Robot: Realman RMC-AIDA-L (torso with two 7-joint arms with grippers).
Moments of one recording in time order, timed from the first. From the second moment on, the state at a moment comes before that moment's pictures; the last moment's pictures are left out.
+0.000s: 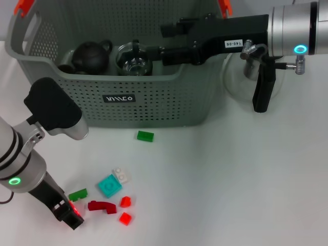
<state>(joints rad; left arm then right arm) -0.35 -2.18 -1.70 -1.47 -0.30 1.66 -2.43 0.80 2.09 -1.06 -0.89 -1.82 -1.34 1.77</state>
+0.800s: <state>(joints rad) -0.35 -2.18 -1.68 -1.47 -0.28 1.66 -2.44 0.80 2.09 -1.05 -0.87 -1.82 -1.34 1.75</state>
